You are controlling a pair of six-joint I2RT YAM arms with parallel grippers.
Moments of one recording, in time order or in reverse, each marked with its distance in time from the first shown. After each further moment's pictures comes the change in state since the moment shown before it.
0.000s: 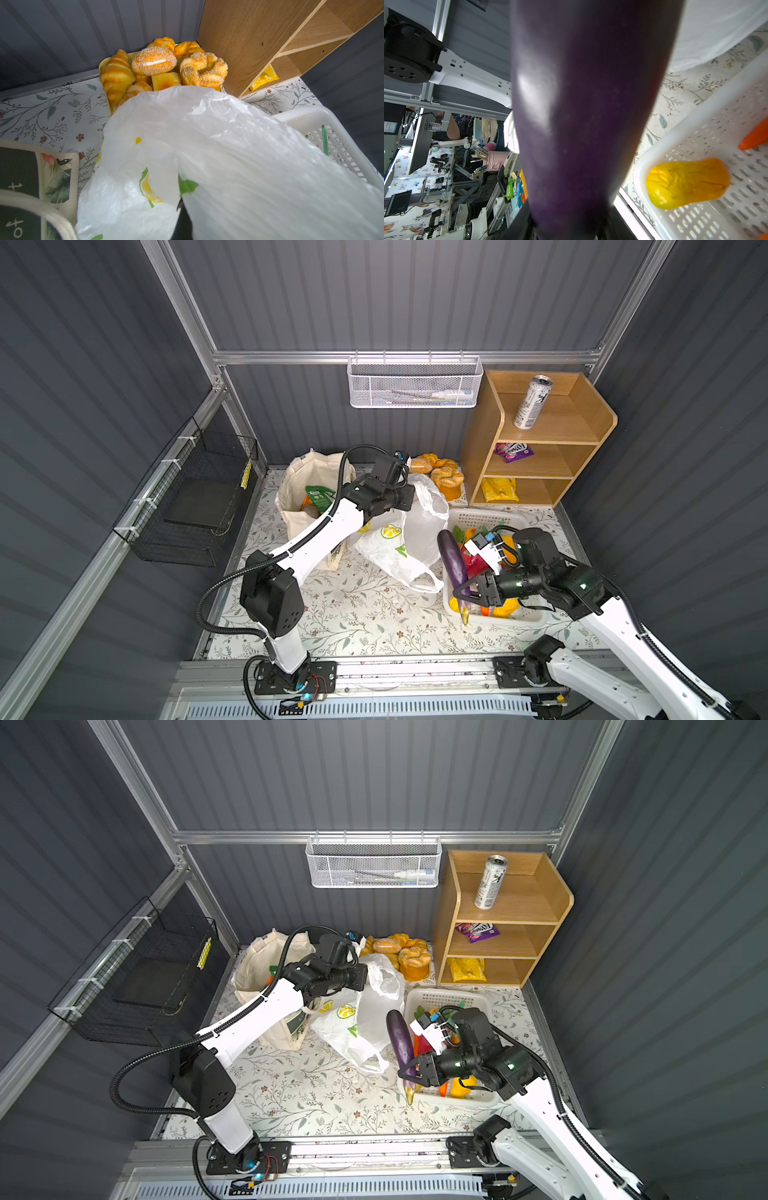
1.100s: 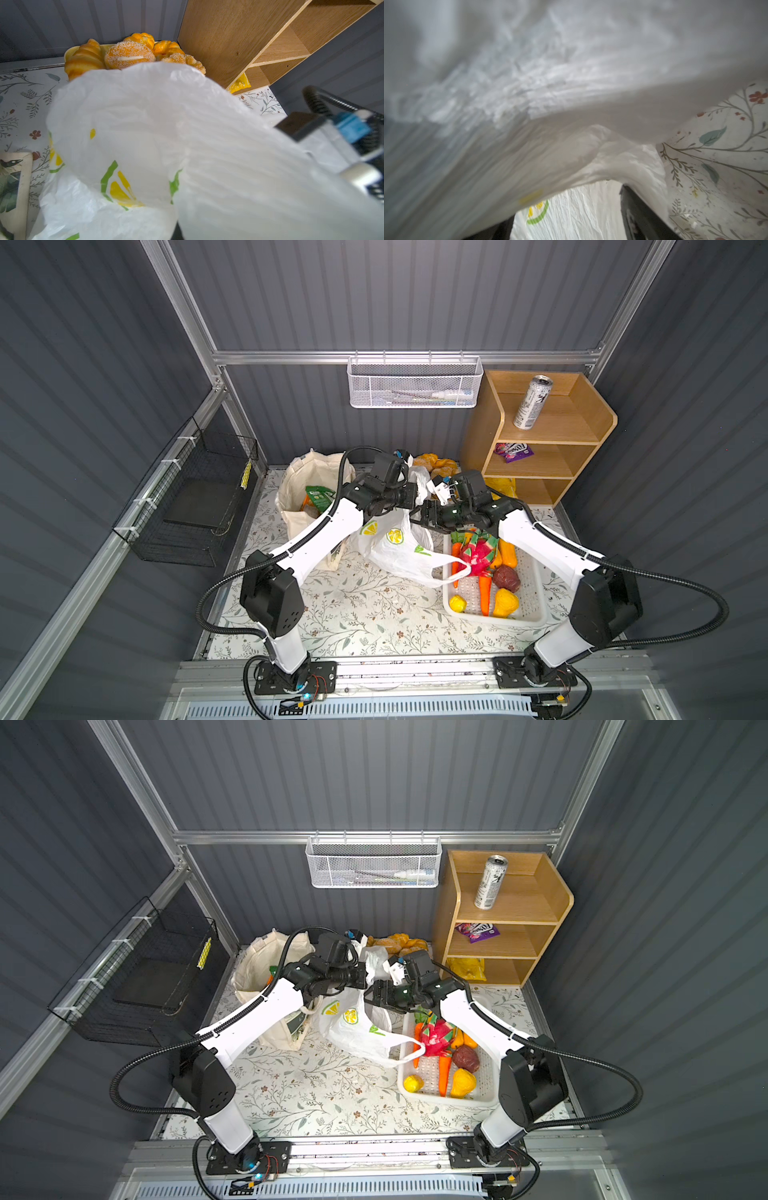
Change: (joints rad) left arm 0.000 0.000 0.000 0.037 0.116 -0.112; right arm -0.025 0.729 0.411 0.404 0.159 0.255
